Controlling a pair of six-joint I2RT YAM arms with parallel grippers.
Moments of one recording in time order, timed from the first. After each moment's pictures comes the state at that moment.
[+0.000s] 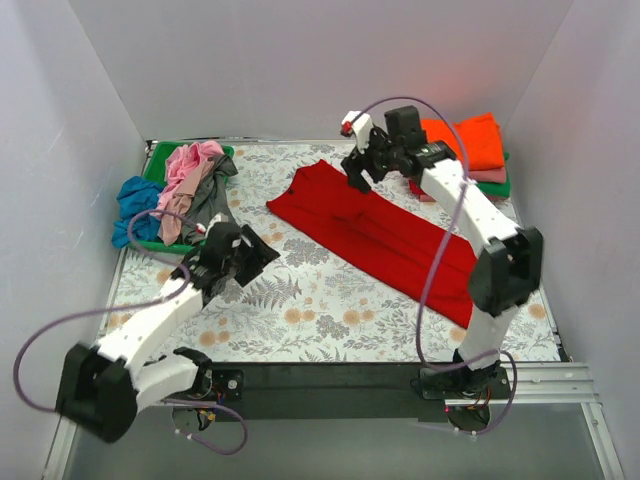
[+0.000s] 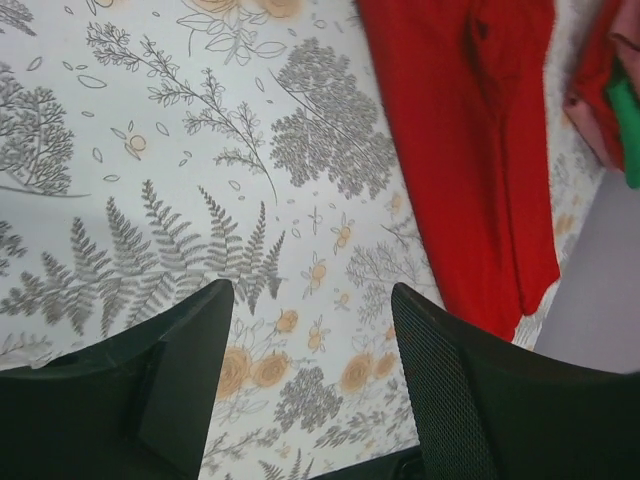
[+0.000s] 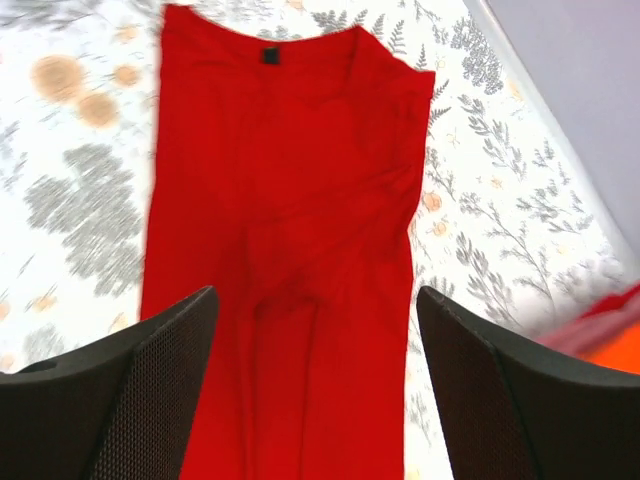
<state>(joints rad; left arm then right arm) -0.43 0.96 0.61 -0.33 -0.02 -1.02 0.43 1.92 1.82 -0.59 -0.37 -0.47</state>
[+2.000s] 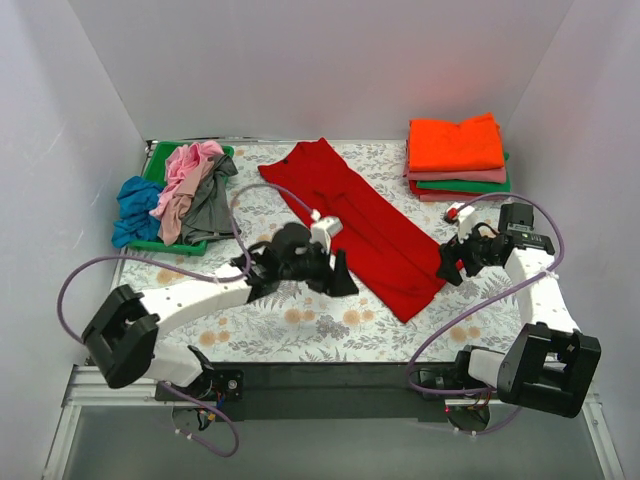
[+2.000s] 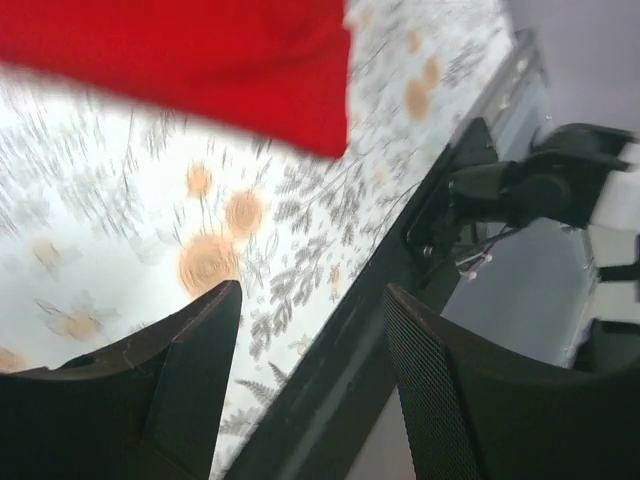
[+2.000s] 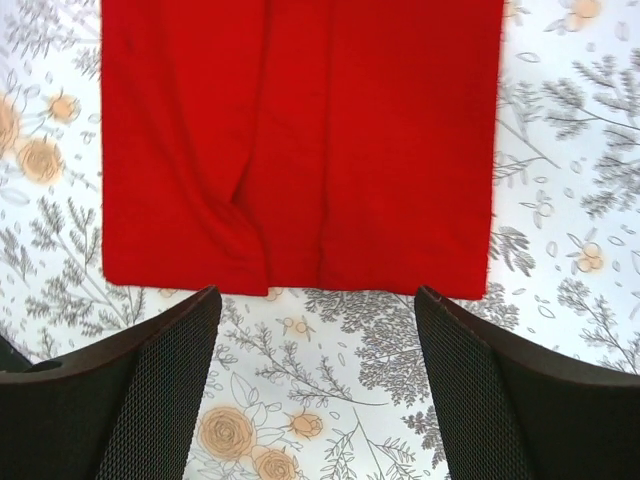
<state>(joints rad) -0.83 1.35 0.85 -0.01 0.41 -0.56 -0.18 1.19 0.85 -0.81 -0.67 -0.82</state>
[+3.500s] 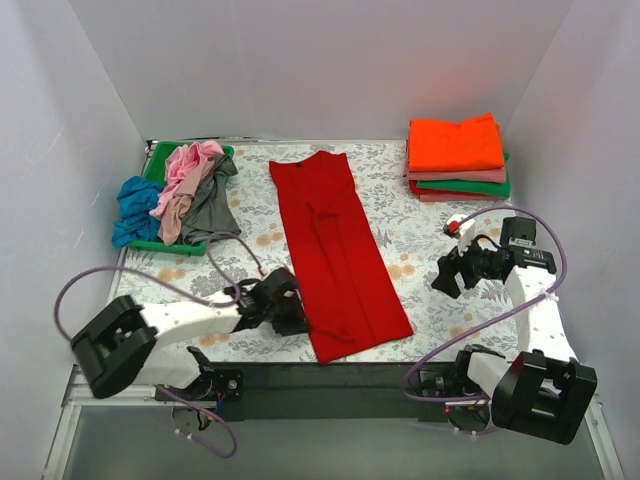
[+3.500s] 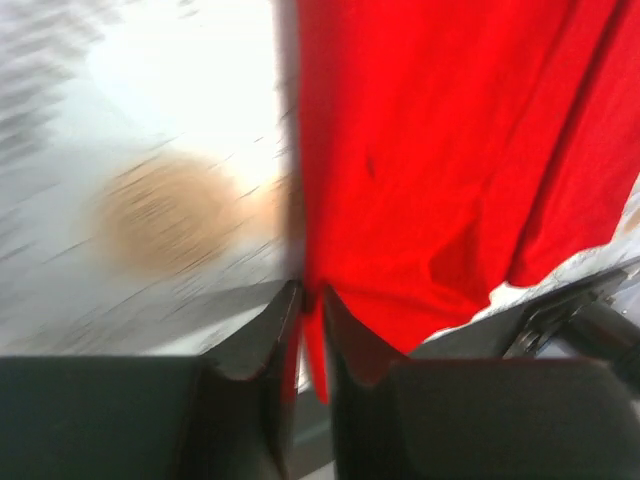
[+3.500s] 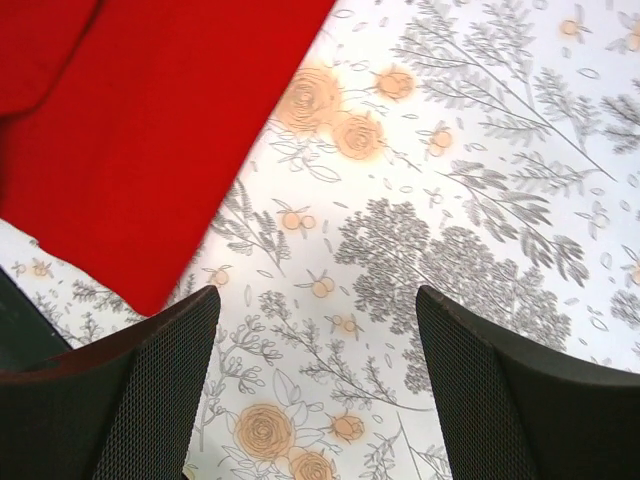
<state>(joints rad) -0.94 1.37 0.57 -0.20 0.05 -1.22 -0.22 1.05 0.77 -0.85 -0.76 -0.84</state>
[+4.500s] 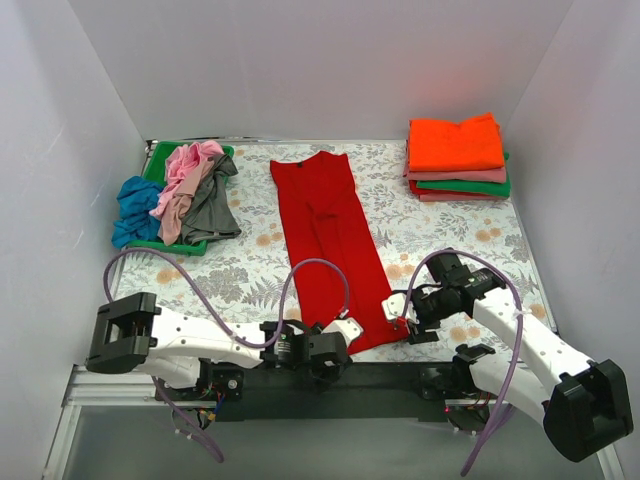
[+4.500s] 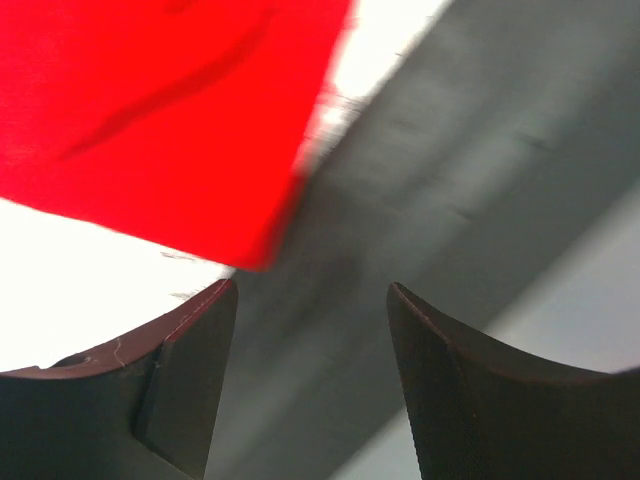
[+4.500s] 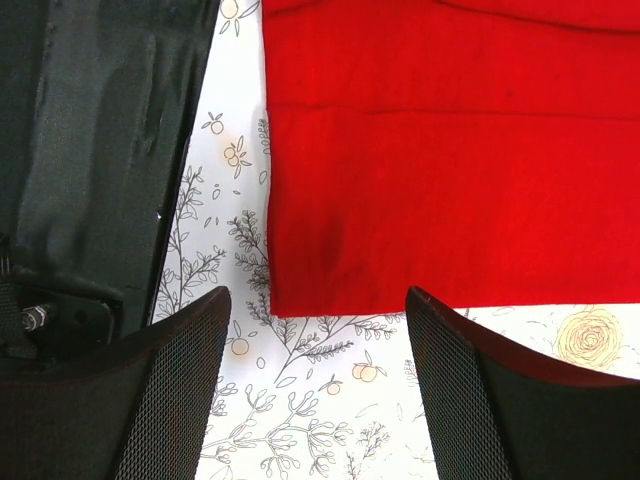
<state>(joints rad) -1.52 1.35 0.76 -0.49 -0.16 -0.58 0.45 0.96 0.58 -0.95 -0.69 -1.37</state>
